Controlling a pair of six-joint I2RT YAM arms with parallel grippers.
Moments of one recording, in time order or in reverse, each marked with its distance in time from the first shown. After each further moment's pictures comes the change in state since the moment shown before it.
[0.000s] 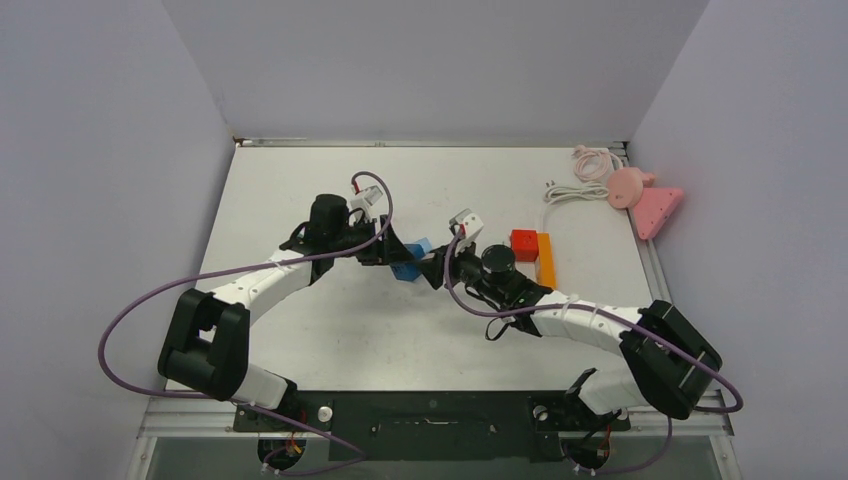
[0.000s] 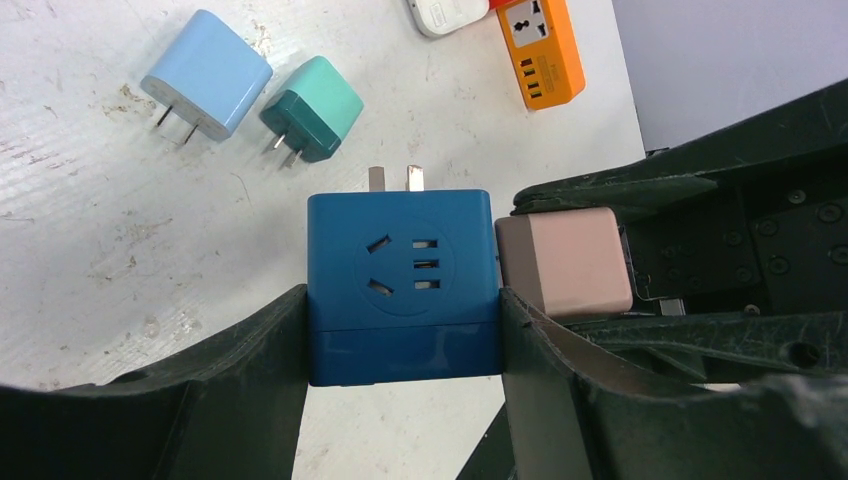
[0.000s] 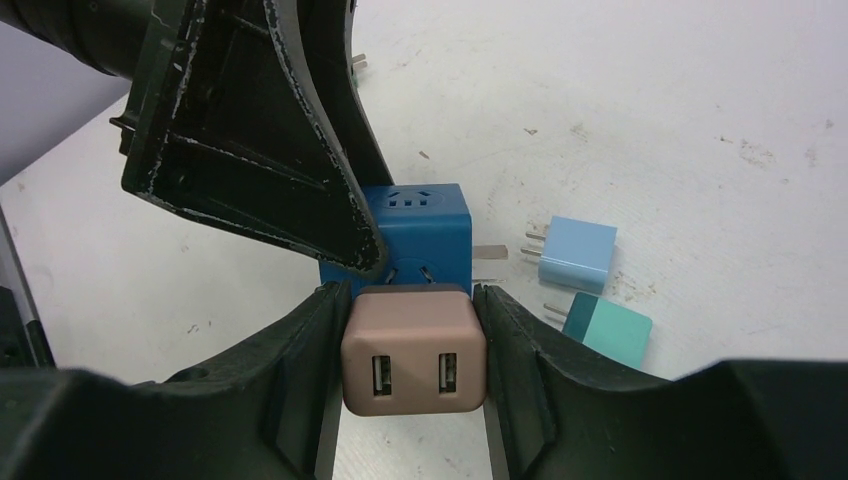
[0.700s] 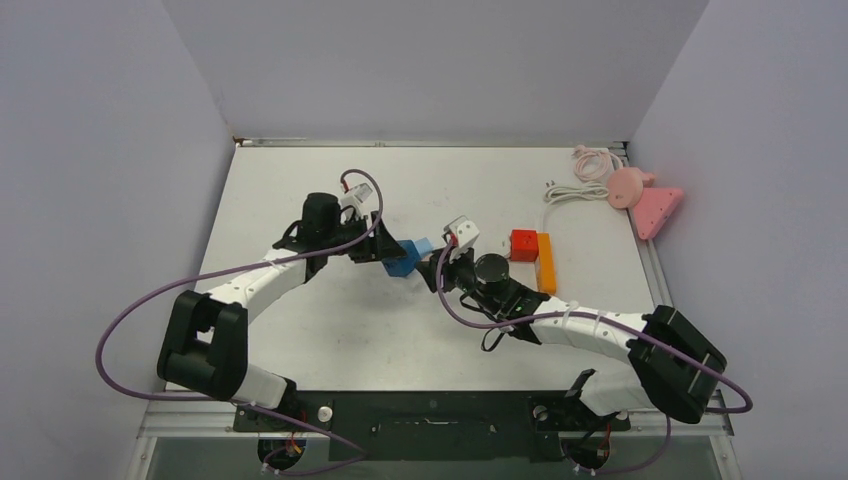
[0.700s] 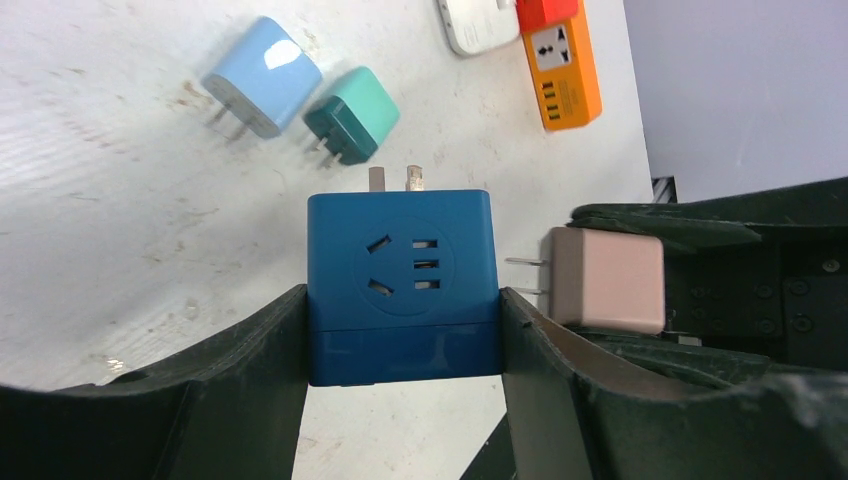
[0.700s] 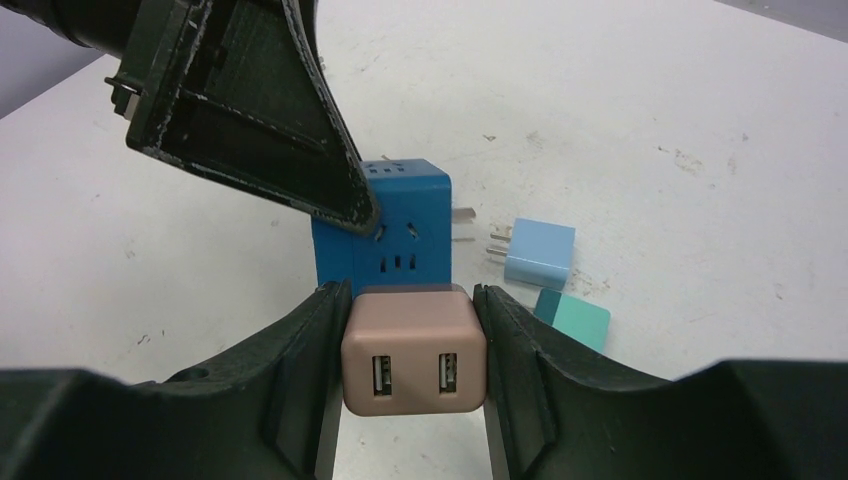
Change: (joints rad) left arm 0.030 -0.001 0.000 -0.030 -0.005 -0.011; right arm 0.105 -0.032 0.000 -0.042 0.207 -0.103
